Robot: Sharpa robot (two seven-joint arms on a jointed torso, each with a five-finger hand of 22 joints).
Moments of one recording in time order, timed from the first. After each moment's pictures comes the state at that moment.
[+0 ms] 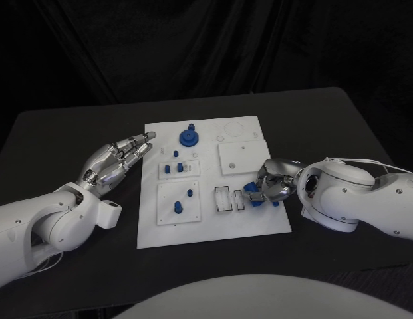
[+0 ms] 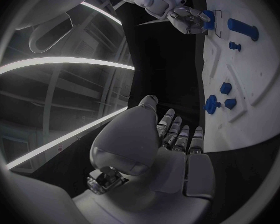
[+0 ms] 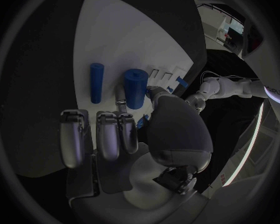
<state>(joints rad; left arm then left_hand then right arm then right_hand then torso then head) 1.12 -0.97 -0.21 1.58 -0.18 -0.09 0.68 1.49 0.18 -0.11 0.27 0.58 0.44 0.16 0.07 0.05 0.10 0.13 0.36 0.04 0.02 0.12 0.07 0.02 0.11 0.00 0.18 0.00 0.00 1.21 -1.07 -0.25 1.91 -1.28 -0.28 -0.54 1.15 -0.14 0.20 0.29 0.63 0.94 0.04 0.52 0.56 1.46 -0.04 1.57 1.31 1.47 -0.10 1.57 1.31 0.02 1.47 0.02 1.54 1.31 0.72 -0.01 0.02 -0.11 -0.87</state>
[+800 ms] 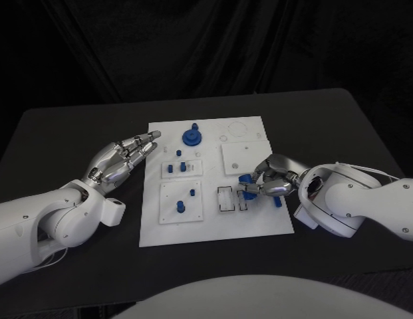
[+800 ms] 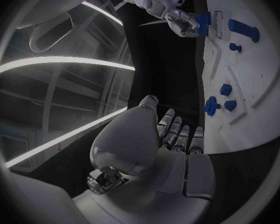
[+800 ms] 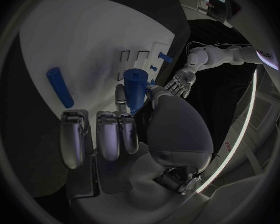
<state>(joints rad) 1.12 -0.96 -0.21 1.57 -0.18 -0.07 0.68 1.50 0.19 -0.10 0.27 0.58 0.44 0.16 0.07 0.05 0.10 0.13 0.36 0.04 0.02 0.12 0.07 0.01 0.12 0.00 0.18 0.00 0.00 1.21 -1.07 -0.25 1.94 -1.03 -0.46 -0.42 1.16 -0.15 0.20 0.29 0.64 0.94 0.04 0.53 0.56 1.47 -0.04 1.57 1.31 1.47 -0.10 1.57 1.31 0.02 1.47 0.02 1.55 1.31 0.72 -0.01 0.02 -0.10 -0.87</state>
